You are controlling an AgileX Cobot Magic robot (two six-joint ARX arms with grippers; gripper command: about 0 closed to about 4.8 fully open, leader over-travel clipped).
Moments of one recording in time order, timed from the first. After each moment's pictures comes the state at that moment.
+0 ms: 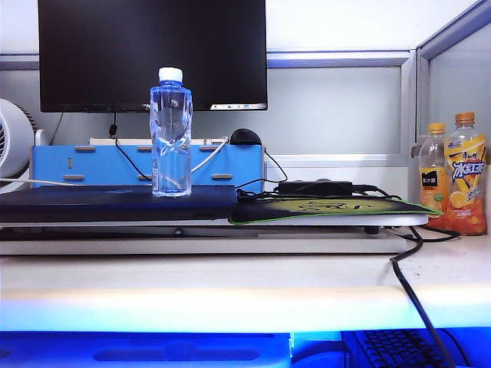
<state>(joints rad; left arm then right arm) 0.03 0.00 0.01 -0.15 0.06 -0.04 0.65 0.48 1.20 -0.34 0.49 -0.37</state>
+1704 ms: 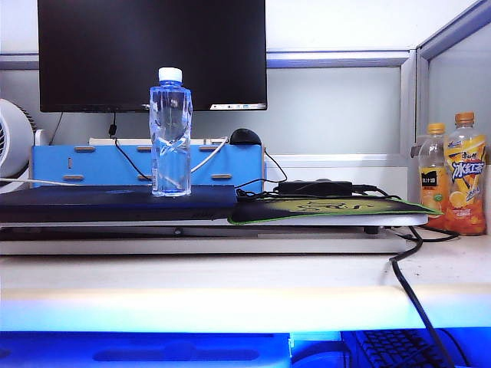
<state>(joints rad) 0.03 0.00 0.01 -0.15 0.06 -0.04 0.04 0.02 0.02 -0.16 0.02 -0.07</state>
